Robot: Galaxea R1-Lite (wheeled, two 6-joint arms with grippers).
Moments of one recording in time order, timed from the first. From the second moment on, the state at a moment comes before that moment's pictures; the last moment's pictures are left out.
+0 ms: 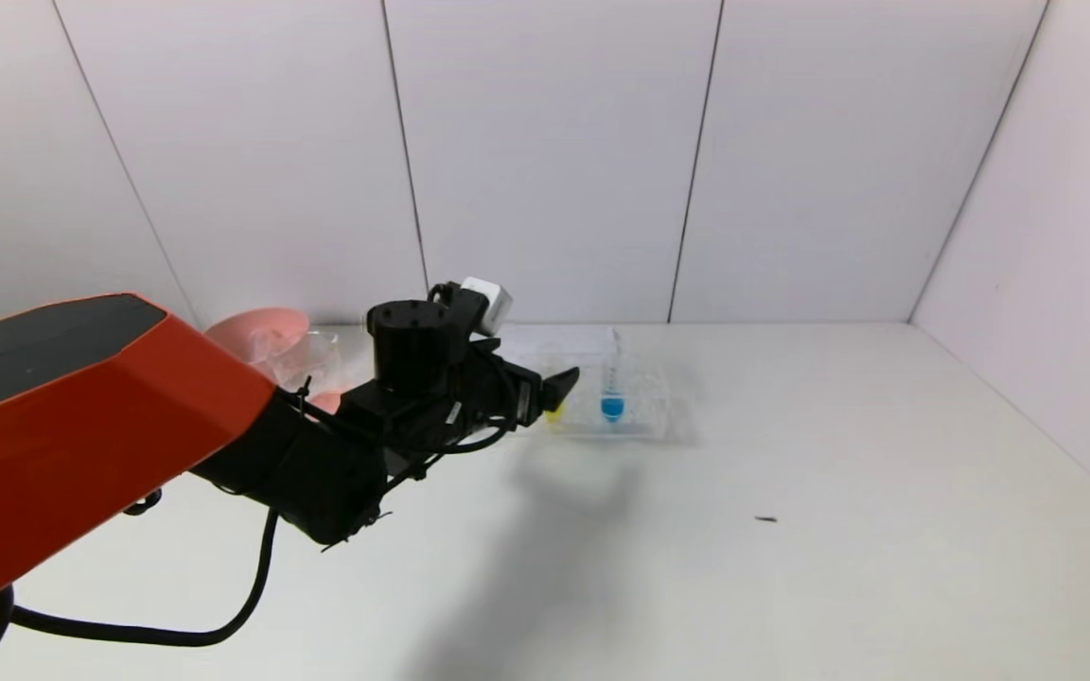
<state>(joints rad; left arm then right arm) -0.56 2.11 -1.02 -0.98 -0.05 -0.03 0.00 0.00 0.00 0.00 0.00 0.00</state>
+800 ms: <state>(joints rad) -0.54 2.22 -1.13 -0.94 -0.04 -0.03 0.00 0.00 0.00 0.00 0.00 0.00</state>
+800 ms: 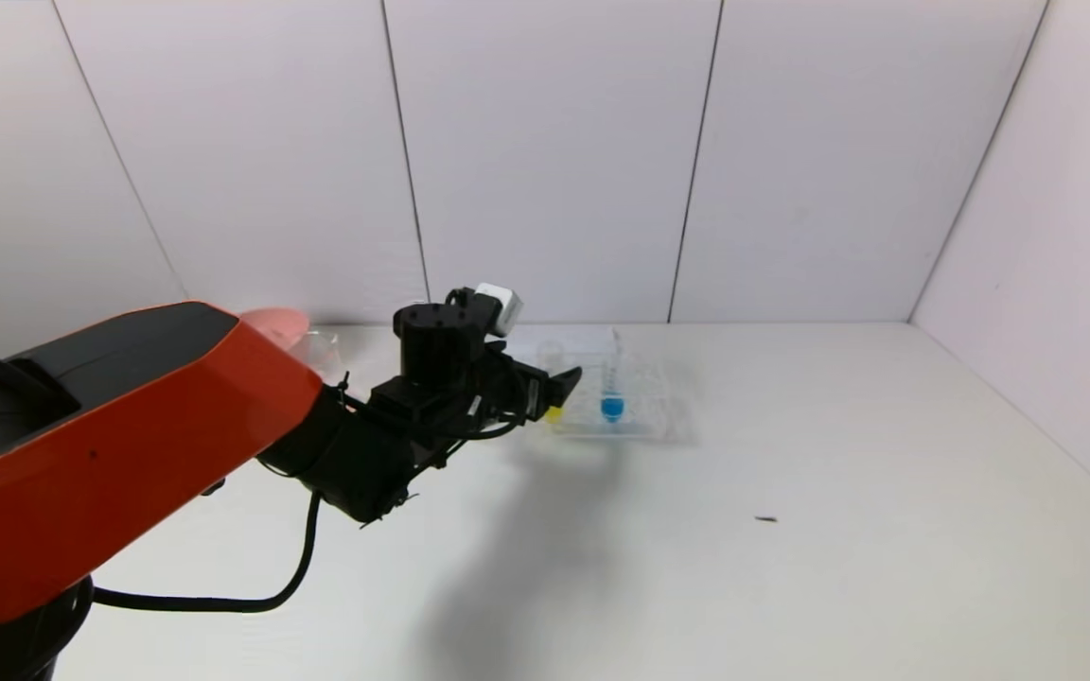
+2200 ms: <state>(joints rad) -0.55 2.25 -1.17 -0.95 -0.03 -0.02 0.00 0.00 0.00 0.00 0.00 0.00</state>
